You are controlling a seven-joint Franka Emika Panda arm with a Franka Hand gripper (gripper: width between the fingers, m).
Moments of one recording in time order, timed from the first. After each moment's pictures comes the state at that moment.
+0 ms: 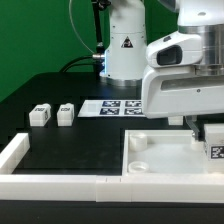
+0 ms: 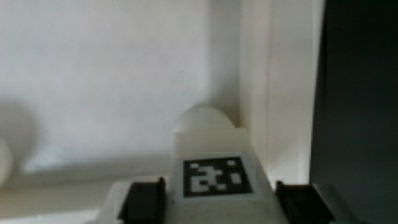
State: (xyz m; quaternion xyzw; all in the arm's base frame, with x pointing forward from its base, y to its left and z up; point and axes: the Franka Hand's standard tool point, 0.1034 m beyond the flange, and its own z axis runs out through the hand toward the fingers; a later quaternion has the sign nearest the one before) arm 0.630 0.116 0.071 -0.99 0.10 0.00 0.05
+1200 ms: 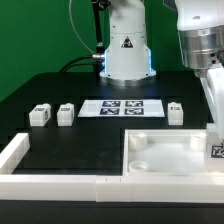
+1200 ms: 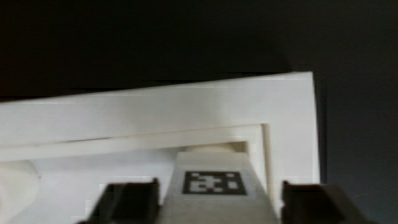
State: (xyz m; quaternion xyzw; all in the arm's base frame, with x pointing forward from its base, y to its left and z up) arm 0.640 0.128 0.073 -0.67 0.73 0.07 0.07
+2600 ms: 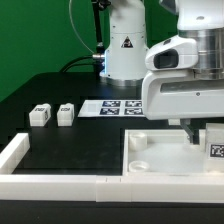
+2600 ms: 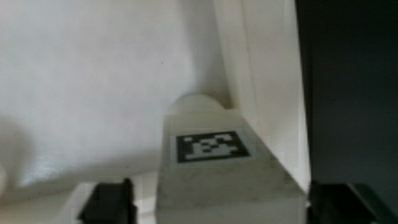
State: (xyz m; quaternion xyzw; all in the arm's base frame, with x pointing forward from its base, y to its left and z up) arm 0.636 0.117 0.069 -0.99 0.10 0.00 0.06
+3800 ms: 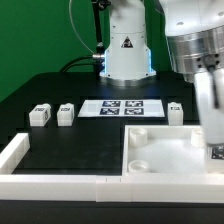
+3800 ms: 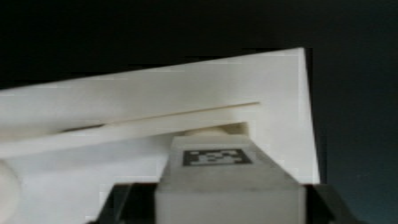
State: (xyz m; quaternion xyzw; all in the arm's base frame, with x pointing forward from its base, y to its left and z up) arm 0.641 0.117 0.068 -0.60 0.80 0.08 0.09
